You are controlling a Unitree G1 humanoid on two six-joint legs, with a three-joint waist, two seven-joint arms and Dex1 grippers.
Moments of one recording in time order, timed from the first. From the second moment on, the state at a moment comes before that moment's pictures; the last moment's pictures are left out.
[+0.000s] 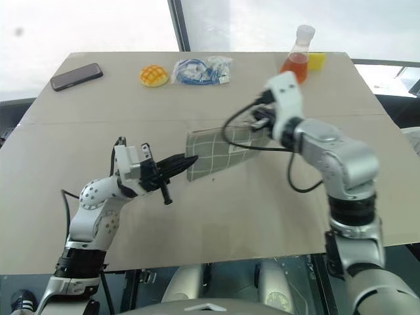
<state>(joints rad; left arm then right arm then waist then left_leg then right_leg) -0.20 0.47 0.05 -0.06 -0.53 -0.08 -1.12 -0.68 -0.44 -0.05 -0.35 0.46 1.12 0.27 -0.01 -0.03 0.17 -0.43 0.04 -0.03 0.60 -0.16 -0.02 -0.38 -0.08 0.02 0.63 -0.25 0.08</state>
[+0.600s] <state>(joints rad) -0.27 0.42 0.06 0.16 -0.49 -0.22 -1.24 -0.44 -0.59 -0.21 -0.62 0.60 1.19 0.37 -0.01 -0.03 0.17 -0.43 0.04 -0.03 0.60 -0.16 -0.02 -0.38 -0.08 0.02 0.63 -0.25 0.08</state>
